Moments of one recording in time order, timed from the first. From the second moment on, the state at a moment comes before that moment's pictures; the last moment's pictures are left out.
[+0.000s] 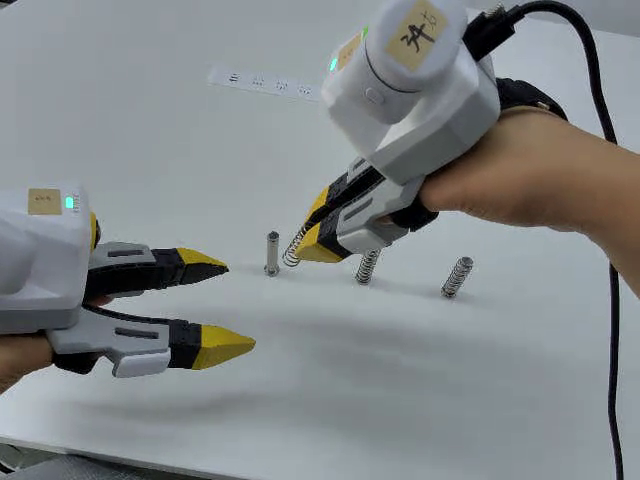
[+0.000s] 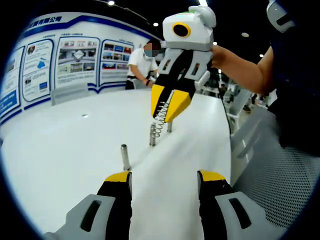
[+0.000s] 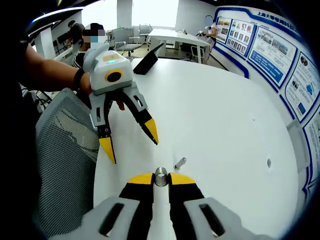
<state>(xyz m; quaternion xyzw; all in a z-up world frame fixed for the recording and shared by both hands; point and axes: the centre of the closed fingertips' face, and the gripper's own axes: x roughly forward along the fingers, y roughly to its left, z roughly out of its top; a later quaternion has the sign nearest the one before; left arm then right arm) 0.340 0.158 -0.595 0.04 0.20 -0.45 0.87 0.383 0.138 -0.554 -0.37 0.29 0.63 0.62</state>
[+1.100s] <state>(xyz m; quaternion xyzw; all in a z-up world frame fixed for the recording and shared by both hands) 0.340 0.166 -0.595 0.02 0.20 -0.44 0.88 0.423 0.167 -0.579 -0.42 0.31 0.62 0.58</state>
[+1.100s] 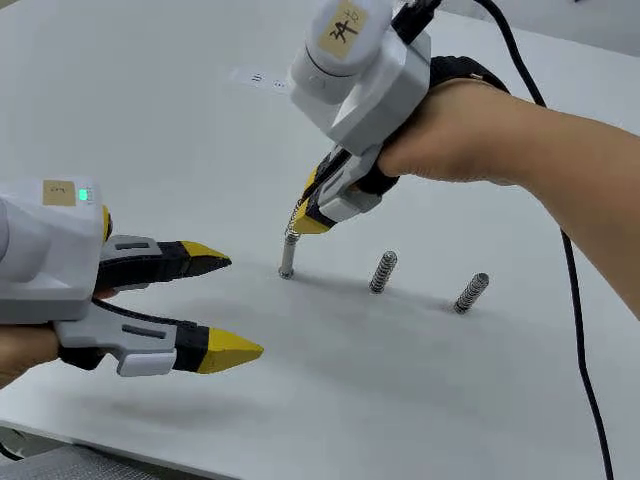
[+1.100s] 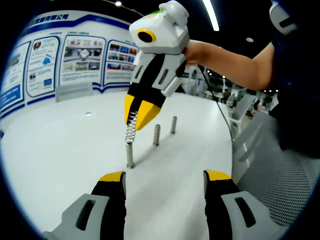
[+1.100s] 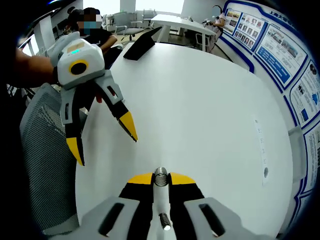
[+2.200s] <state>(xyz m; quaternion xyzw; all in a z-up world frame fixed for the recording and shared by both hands) 0.341 0.169 -0.602 0.01 0.20 -0.44 0.87 0.420 0.172 -0.618 -0.43 0.35 0.61 0.56</state>
